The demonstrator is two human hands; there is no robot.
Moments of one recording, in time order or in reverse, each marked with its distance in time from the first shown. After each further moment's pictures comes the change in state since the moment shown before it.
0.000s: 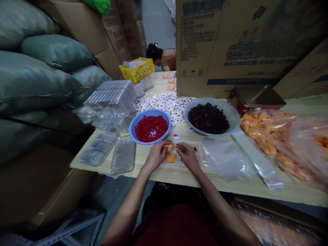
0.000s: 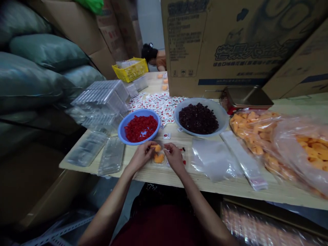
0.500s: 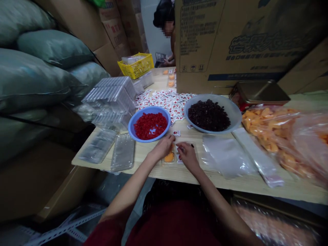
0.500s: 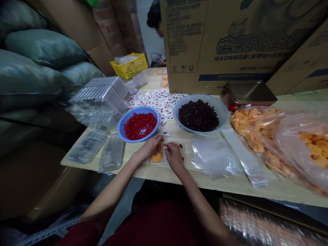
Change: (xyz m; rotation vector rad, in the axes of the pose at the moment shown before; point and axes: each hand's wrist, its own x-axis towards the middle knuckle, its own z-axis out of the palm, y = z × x) left_hand 0.040 0.002 0.018 0.463 -0.316 0.221; right_hand -0.009 -0.002 -0.009 -0.293 -0.032 -0.169
